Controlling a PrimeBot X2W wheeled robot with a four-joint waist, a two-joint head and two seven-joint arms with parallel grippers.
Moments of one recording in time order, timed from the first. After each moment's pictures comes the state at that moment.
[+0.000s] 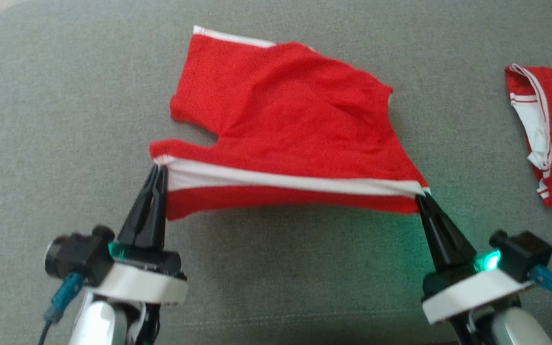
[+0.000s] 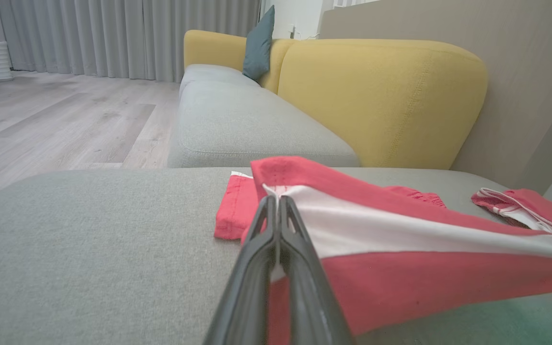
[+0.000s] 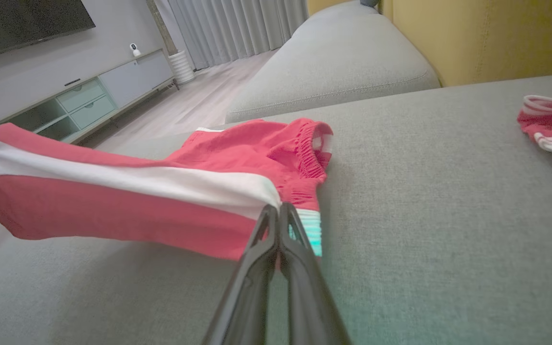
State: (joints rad) left arm -0.04 0.05 -0.15 0.00 -0.15 -0.12 -0.26; right arm 0.02 -0.19 0.24 0.03 0.37 0.13 -0.10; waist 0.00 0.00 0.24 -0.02
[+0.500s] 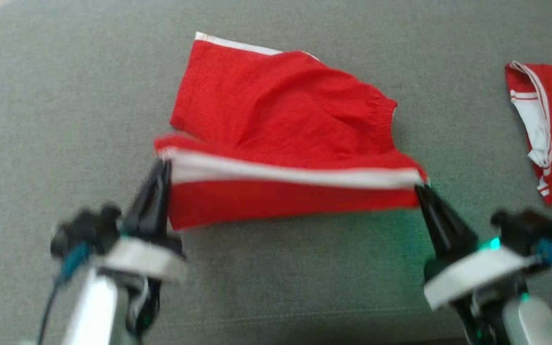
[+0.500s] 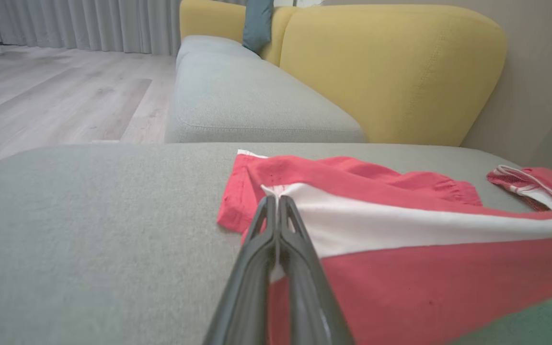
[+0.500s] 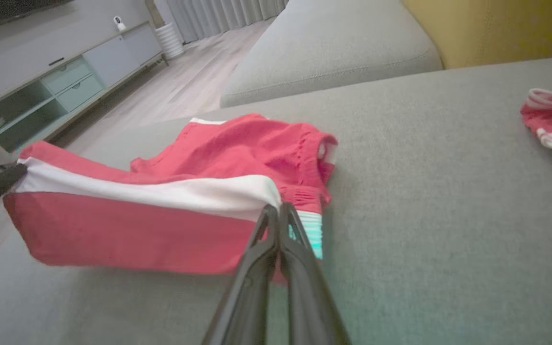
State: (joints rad) left arm -0.11 0.06 -0.16 0.11 -0.16 -0.12 -0.22; right arm 0.05 -0.13 0.17 -0.14 0.34 0.13 0.17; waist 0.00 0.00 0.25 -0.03
